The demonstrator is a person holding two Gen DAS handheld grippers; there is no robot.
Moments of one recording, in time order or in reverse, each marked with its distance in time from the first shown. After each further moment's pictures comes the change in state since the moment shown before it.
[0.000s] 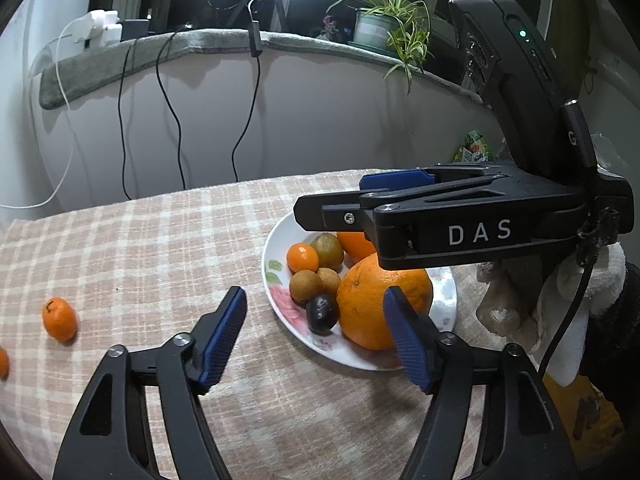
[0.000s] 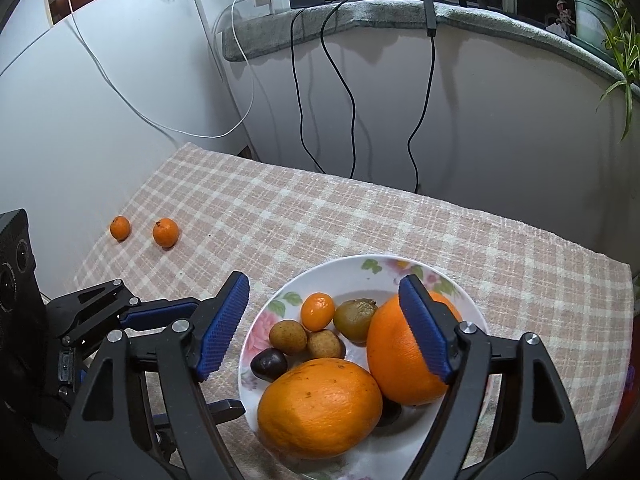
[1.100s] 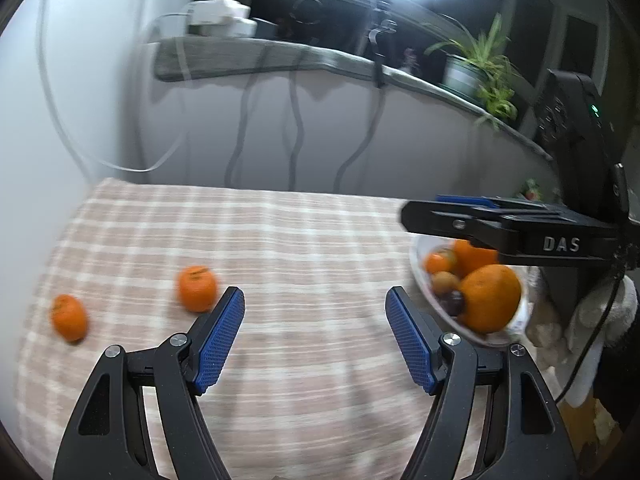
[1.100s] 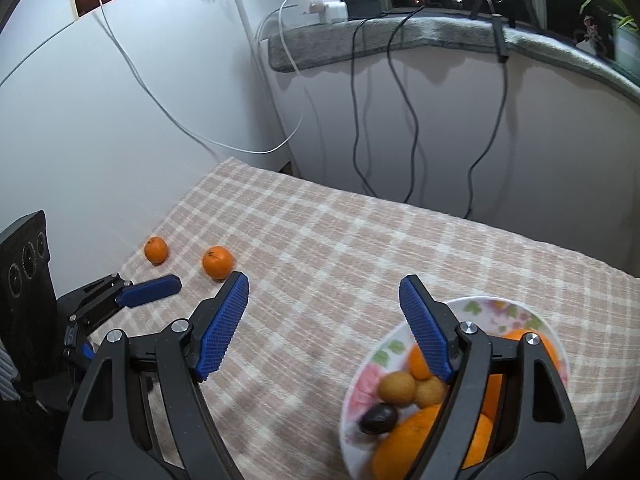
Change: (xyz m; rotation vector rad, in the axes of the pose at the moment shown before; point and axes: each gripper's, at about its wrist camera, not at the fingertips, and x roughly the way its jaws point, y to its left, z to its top) left arm -0.059 0.106 -0.027 -0.178 -0.080 0.177; right arm 0.027 0.070 0.020 -0.037 -0.054 0.080
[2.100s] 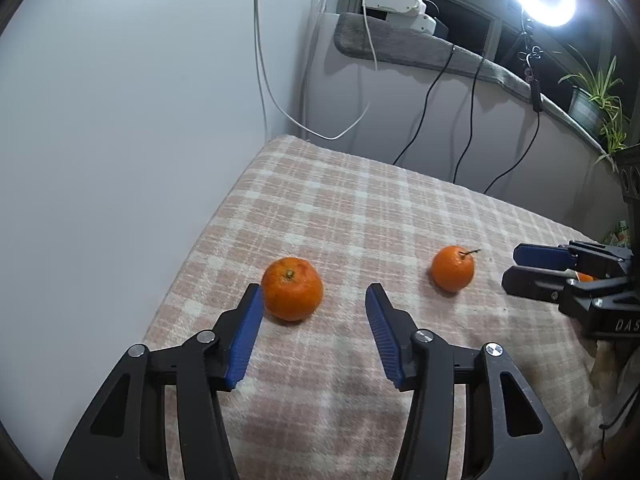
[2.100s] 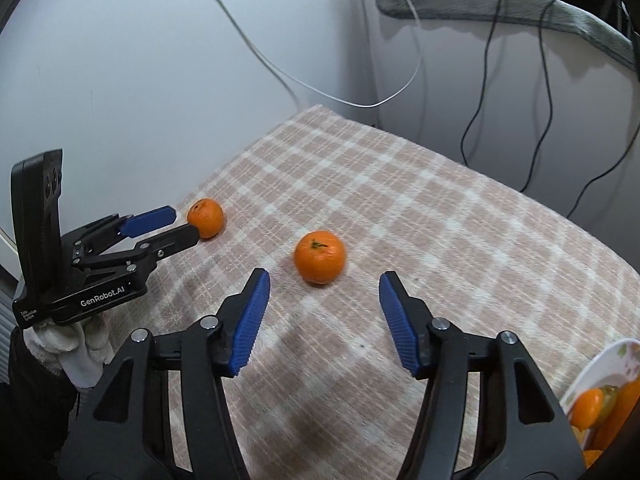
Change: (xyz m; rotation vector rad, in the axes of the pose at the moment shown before) left arm -0.020 0.141 -0.028 -0.163 0.022 0.315; right arm 0.097 0.105 -0.005 -0.157 0.133 0.145
